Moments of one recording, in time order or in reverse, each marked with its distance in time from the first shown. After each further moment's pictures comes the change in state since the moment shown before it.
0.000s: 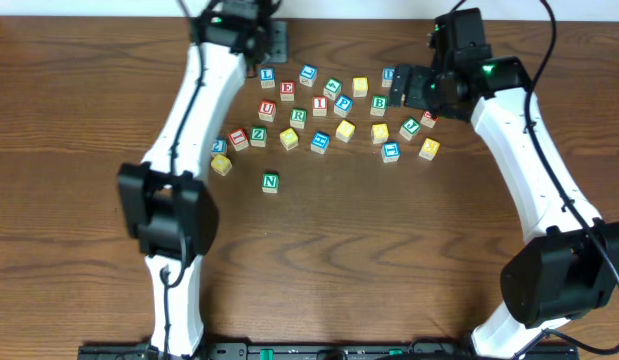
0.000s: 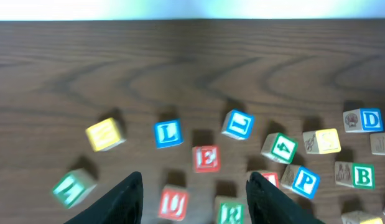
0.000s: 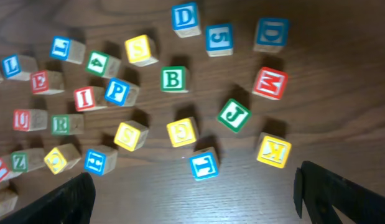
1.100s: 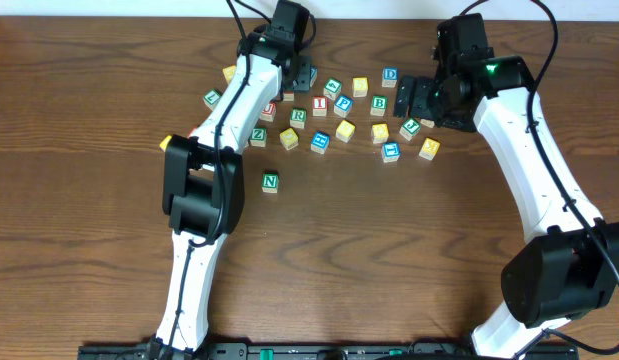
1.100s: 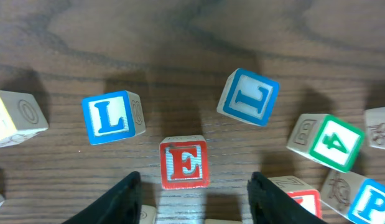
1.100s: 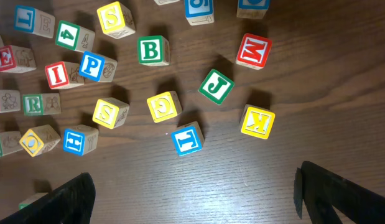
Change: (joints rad) left arm -0.056 0.222 0.005 0.037 -0.034 -0.035; right arm -0.006 0.000 0.000 -0.098 0.014 0.000
